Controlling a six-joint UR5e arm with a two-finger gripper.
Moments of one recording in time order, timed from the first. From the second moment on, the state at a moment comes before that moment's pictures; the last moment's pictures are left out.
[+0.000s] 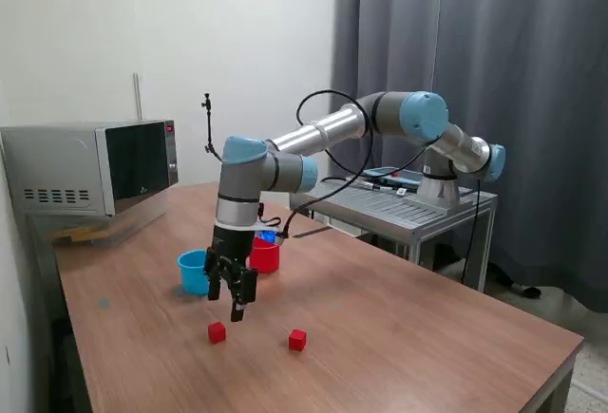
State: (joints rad) arm -0.03 -0.38 0.63 -2.03 -1.54 -3.15
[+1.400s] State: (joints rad) arm -0.03 -0.34 0.62 -2.06 -1.54 -3.14
